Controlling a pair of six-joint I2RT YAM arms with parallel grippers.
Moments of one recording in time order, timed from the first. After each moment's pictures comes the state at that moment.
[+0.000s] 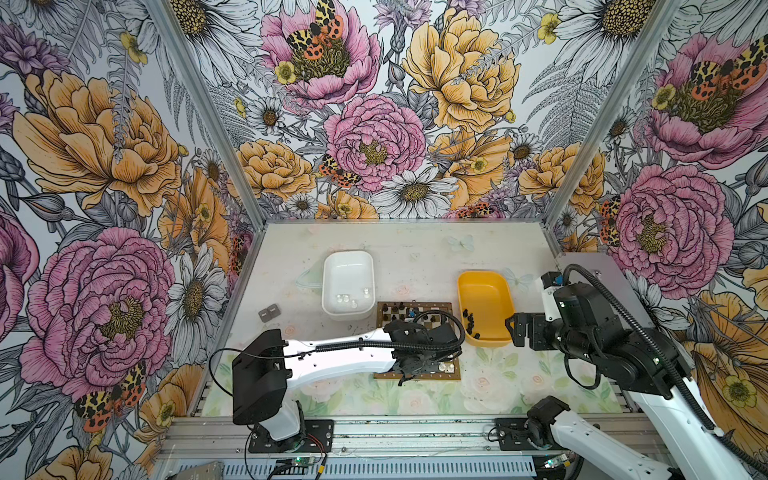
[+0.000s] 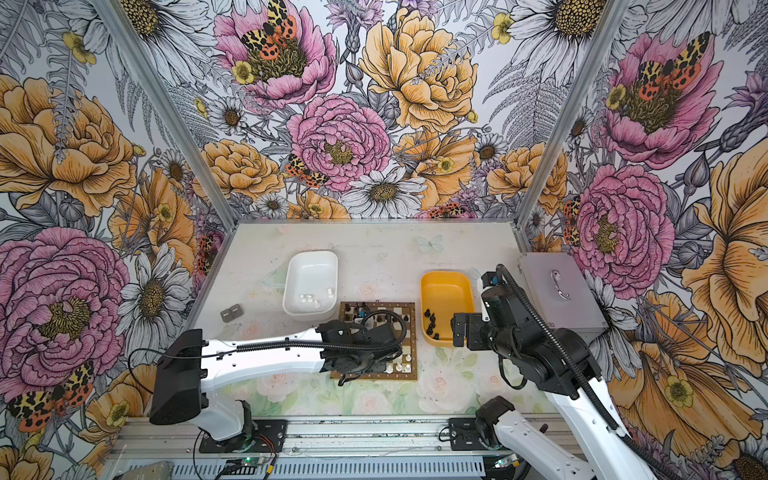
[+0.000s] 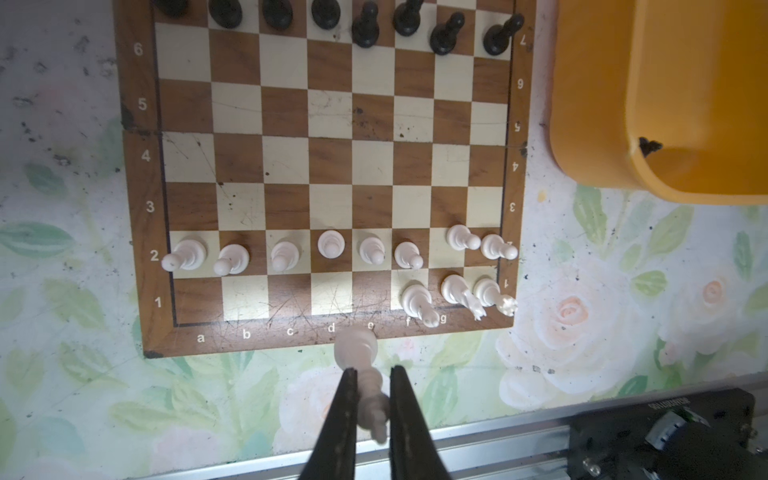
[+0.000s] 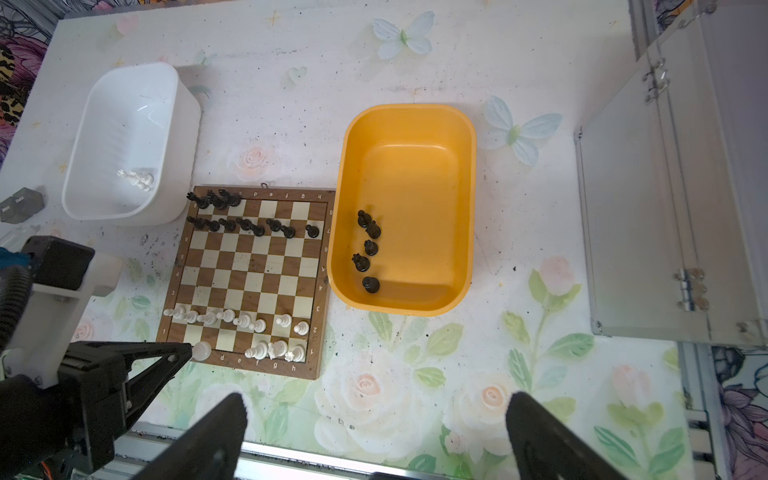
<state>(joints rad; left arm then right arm) -1.25 1.61 1.23 -0.89 -0.29 -1.22 0.49 0.77 1.23 -1.35 0.14 0.40</state>
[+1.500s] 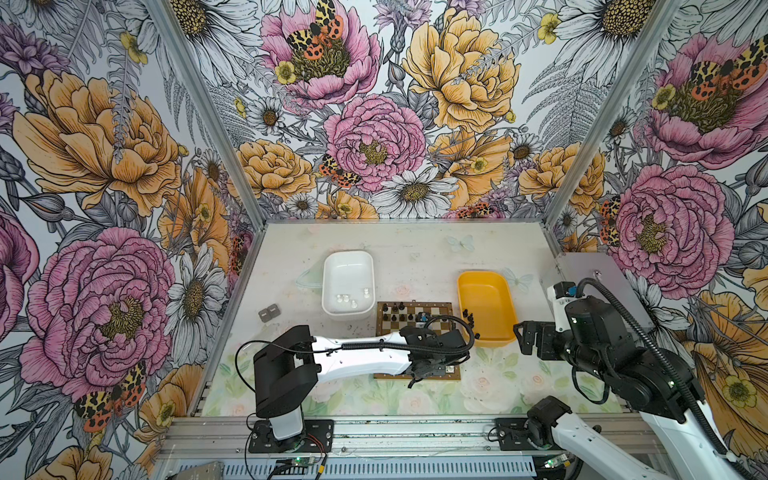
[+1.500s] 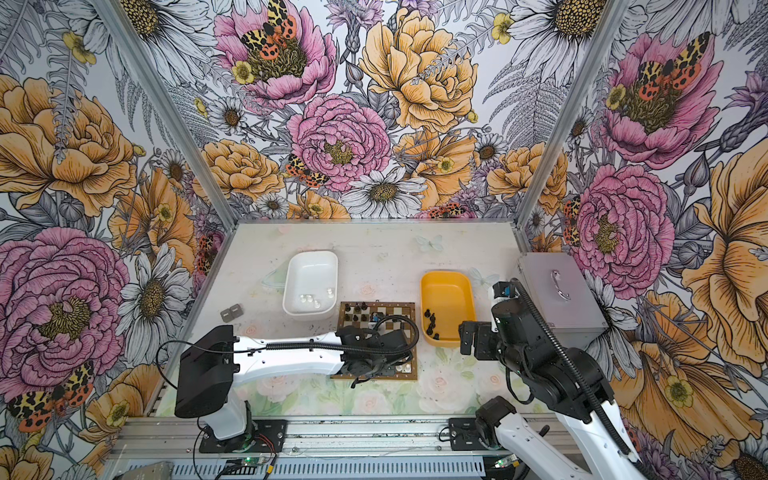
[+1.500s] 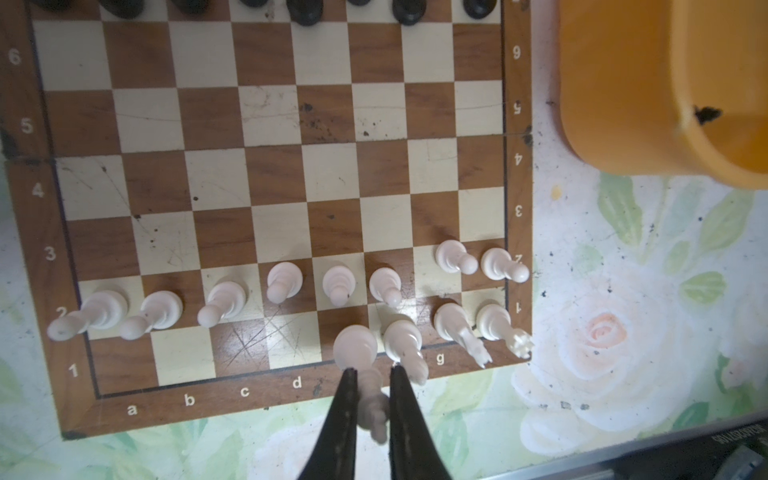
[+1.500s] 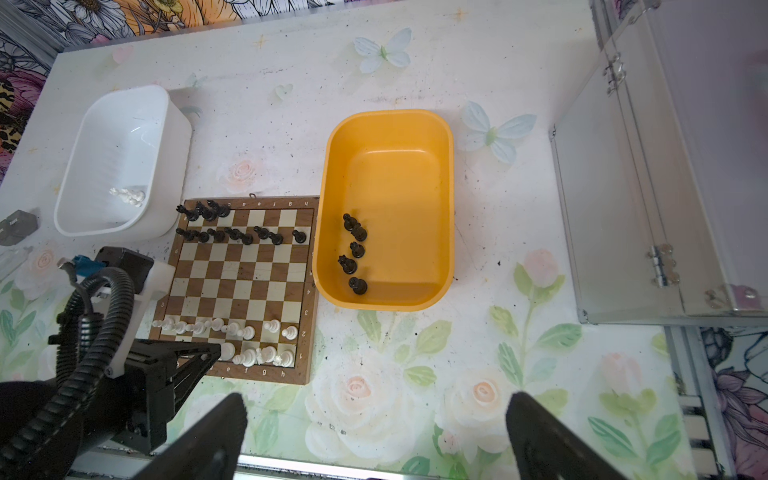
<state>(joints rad) -1.26 1.73 1.23 -0.77 -0.29 -1.15 0.49 0.67 1.17 -1.35 0.18 0.43</state>
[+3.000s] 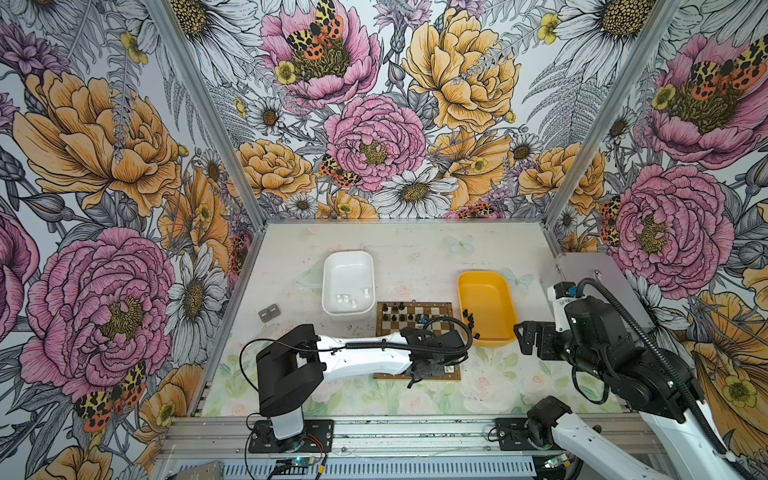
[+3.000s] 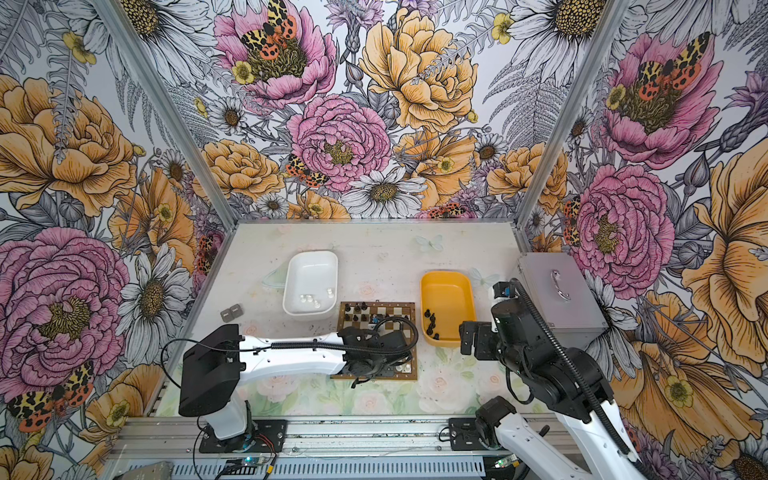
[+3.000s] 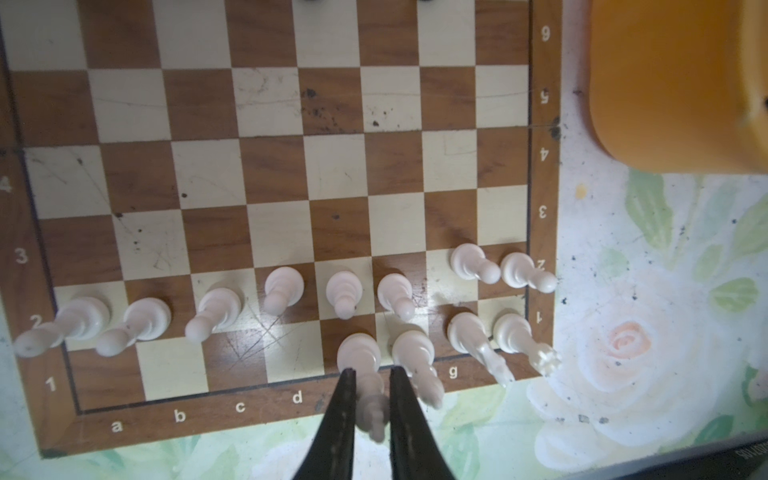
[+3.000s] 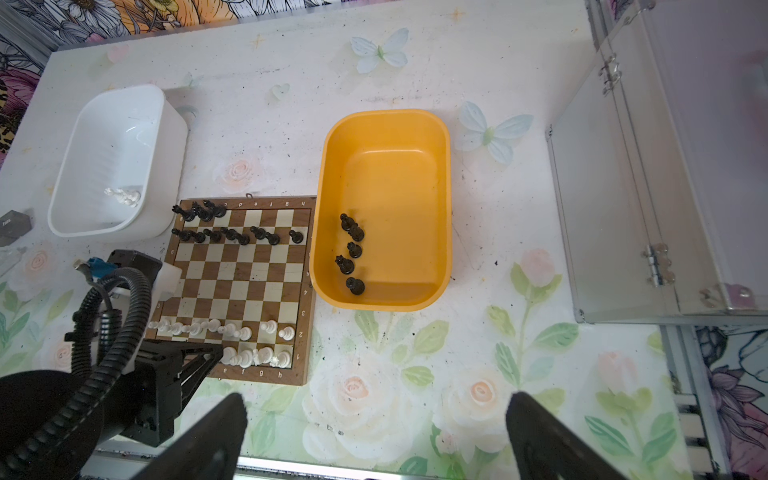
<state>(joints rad) -1.25 1.75 1.20 -0.74 -0.27 -1.15 0.49 0.67 1.17 -1.35 0.19 0.42</state>
